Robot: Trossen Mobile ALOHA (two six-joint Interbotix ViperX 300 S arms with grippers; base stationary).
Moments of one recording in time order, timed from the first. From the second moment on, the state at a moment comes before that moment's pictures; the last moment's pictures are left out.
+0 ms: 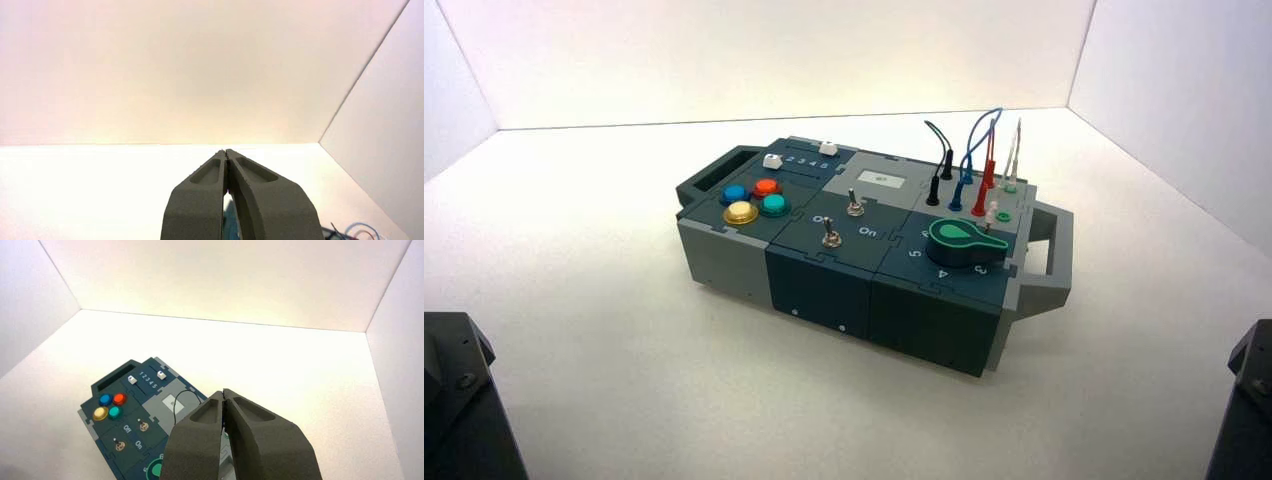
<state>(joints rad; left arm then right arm) -0.17 -1.29 1.11 -0.15 0.38 -0.11 0.31 -1.33 1.10 0.15 0.62 -0.04</state>
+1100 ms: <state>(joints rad) -0.46 -0.41 0.98 -0.17 0.52 -0.09 0.31 -1.27 1.10 0.15 0.62 -0.04</state>
